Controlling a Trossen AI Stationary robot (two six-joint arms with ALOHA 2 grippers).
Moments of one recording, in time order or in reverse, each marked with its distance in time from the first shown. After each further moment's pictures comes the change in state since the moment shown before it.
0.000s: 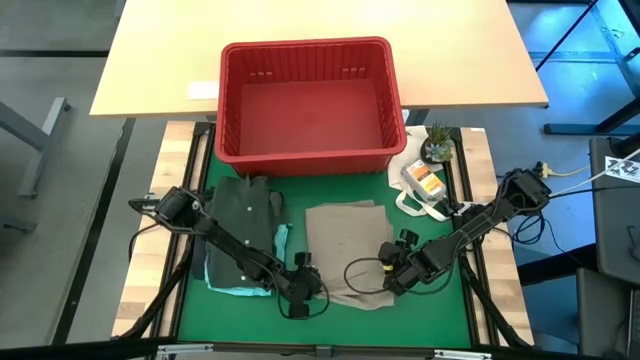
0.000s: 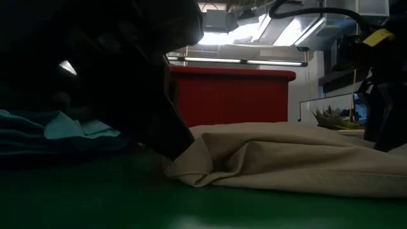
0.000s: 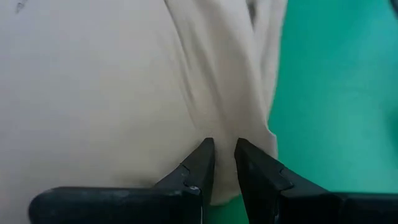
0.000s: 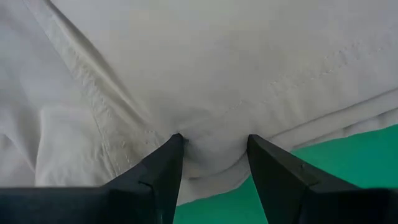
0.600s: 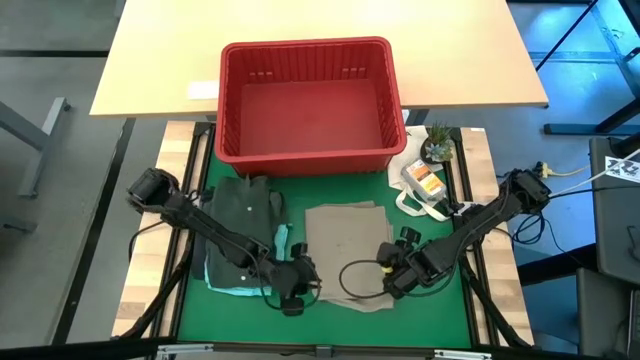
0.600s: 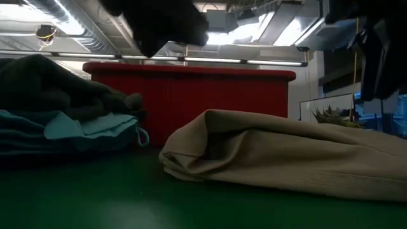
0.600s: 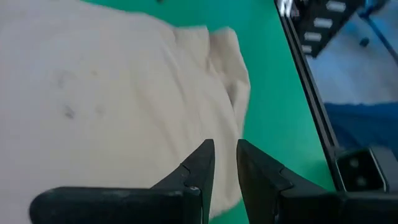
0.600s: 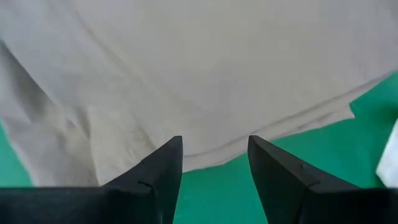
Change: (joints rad) left arm 0.026 -0.255 -0.003 -0.075 0.011 -0.003; right arm -0.001 0.000 0.282 -0.334 -0.012 -0.030
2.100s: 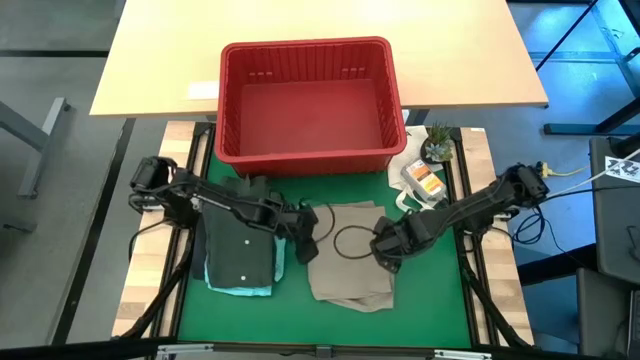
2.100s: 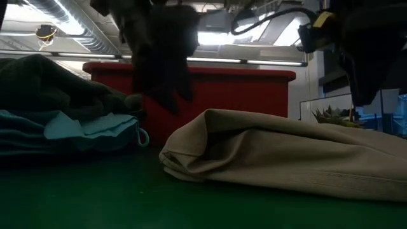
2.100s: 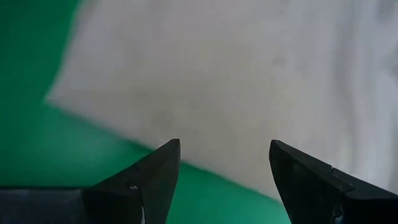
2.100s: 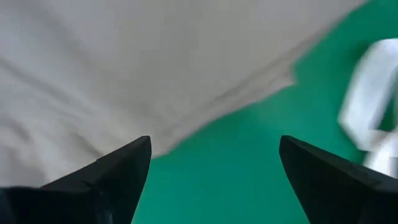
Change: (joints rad) left arm 0.330 -0.051 0.002 -0.377 0.182 -0.288; right arm -0.233 -0.021 0.016 -0.159 -0.202 -0.017
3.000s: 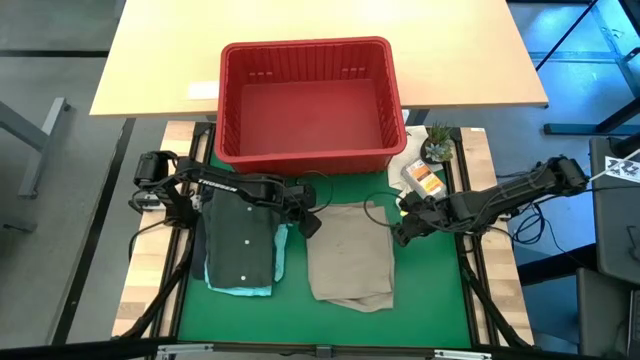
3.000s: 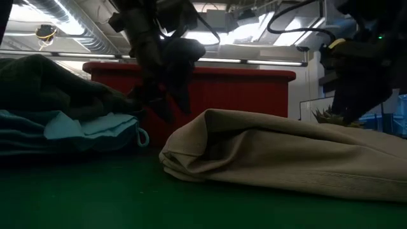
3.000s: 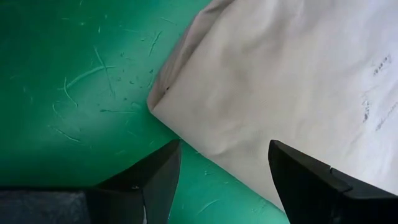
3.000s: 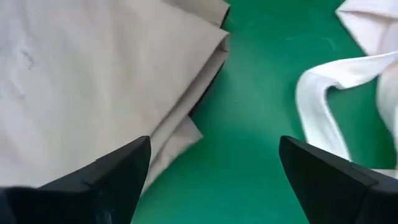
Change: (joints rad) left arm 0.187 0.000 0.000 -0.090 0.082 -0.080; right arm -0.103 -0.497 -0.529 0.427 0.210 0.133
